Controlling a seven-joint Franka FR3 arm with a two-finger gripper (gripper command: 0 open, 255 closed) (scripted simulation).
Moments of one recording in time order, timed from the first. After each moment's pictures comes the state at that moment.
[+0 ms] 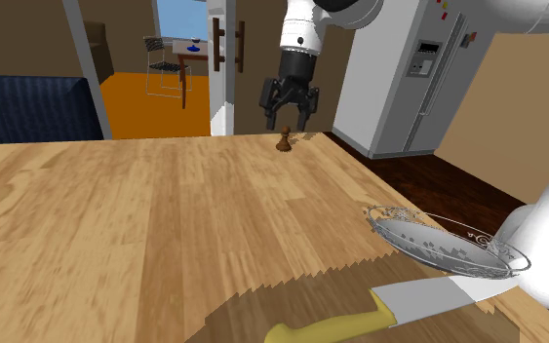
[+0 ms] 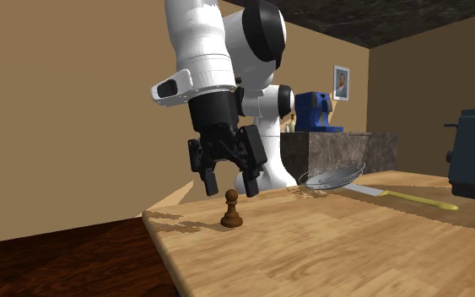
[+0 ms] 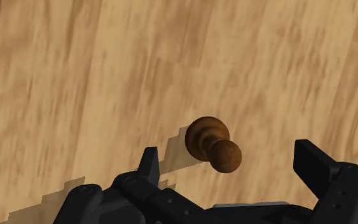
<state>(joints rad) 0.10 -0.05 0.24 -1.70 0.21 1.61 0.40</state>
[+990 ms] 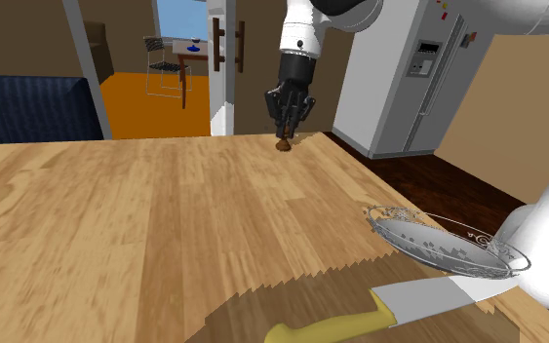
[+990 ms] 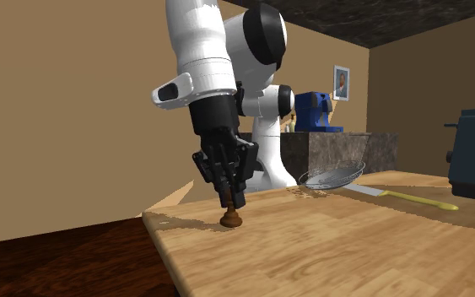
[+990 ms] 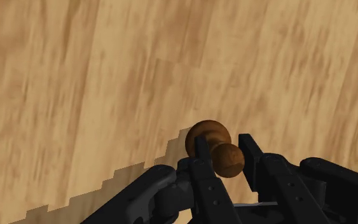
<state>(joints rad) 0.10 -0.06 0.24 -1.72 0.22 1.62 0.40</state>
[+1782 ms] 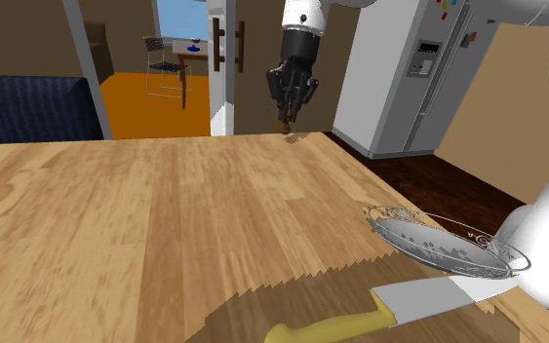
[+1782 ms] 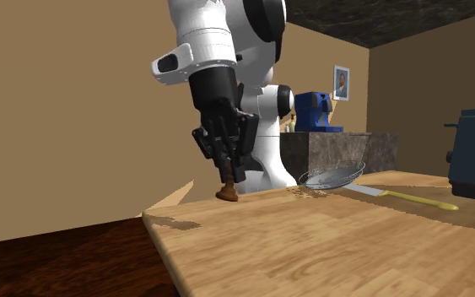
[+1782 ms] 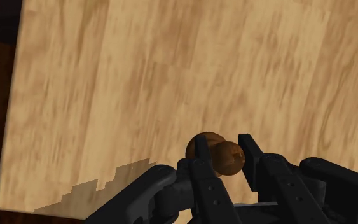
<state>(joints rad) 0.10 -0.03 0.24 -1.59 0.21 1.52 0.43</state>
